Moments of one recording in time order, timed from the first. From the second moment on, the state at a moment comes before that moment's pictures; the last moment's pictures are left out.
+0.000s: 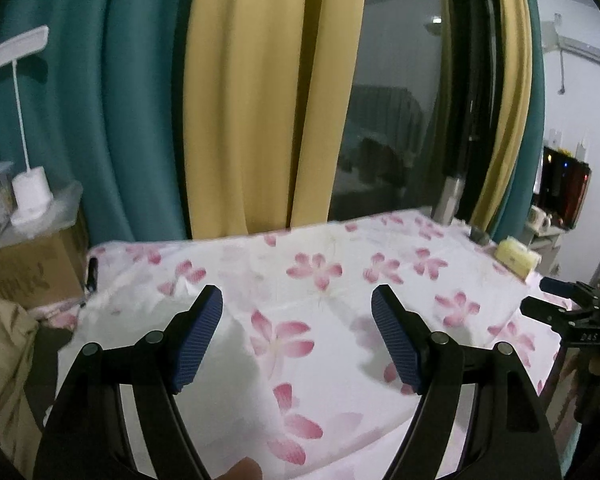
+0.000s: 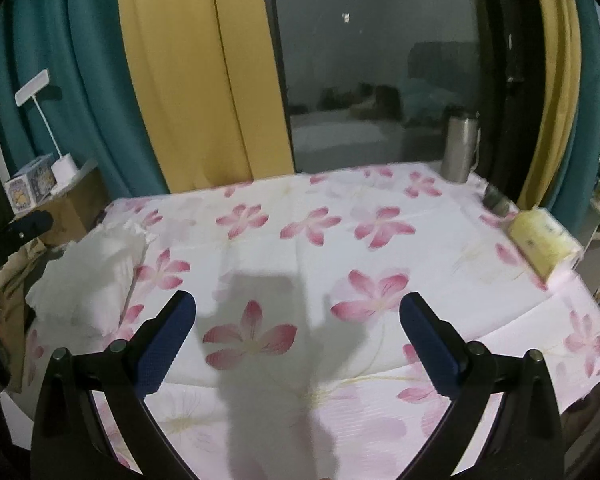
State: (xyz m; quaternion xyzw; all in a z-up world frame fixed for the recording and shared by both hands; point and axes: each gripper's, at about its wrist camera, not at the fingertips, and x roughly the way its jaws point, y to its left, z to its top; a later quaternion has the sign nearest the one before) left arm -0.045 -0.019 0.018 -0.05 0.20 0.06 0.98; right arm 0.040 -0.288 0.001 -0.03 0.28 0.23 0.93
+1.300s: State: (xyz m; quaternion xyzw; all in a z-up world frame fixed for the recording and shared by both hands) left arm -0.118 0.001 0.039 -0.05 0.10 0.13 0.99; right arm -0.037 -0.279 0.071 -0.02 0.11 0.25 0.96
